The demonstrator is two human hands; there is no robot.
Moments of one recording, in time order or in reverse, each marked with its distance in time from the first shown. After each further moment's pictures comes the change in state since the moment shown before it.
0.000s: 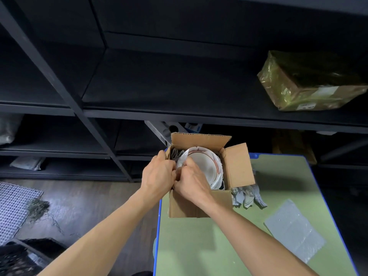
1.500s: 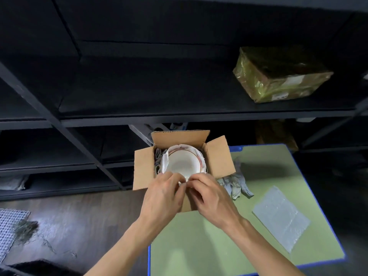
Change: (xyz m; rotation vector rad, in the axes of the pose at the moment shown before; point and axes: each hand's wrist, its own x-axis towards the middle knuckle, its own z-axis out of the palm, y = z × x) left_hand -0.059 0.037 0.019 -0.355 0.200 0.316; right_hand -0.088 0.058 -0.043 0.010 0.177 -0.225
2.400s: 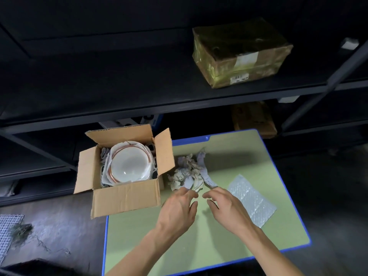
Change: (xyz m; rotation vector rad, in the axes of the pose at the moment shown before) left_hand 0.001 0.127 0.146 0.066 -0.405 -0.075; right_hand -0.116 0.173 -0.054 0.030 -0.201 0.396
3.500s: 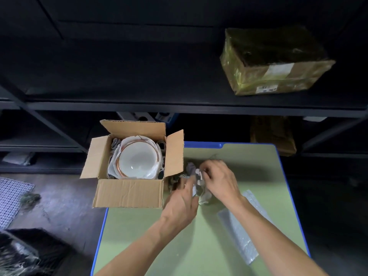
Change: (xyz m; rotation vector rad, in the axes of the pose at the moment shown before) left_hand 0.031 -0.002 0.011 -0.161 0.121 -0.194; right_hand 0.107 -0.020 -0.022 -0.115 0.177 -0.185
